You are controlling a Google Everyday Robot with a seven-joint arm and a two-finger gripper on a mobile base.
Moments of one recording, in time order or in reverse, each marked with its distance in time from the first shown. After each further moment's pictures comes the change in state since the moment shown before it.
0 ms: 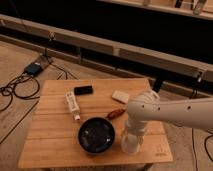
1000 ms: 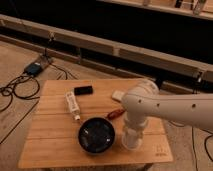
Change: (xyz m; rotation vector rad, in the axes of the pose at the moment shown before) arm 0.004 0.017 -0.075 0.078 -0.113 -0.018
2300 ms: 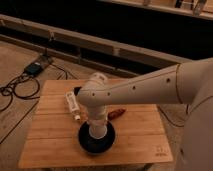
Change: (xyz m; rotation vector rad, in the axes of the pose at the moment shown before) arm 0.013 0.168 0.023 -0.103 -0.034 -0.414
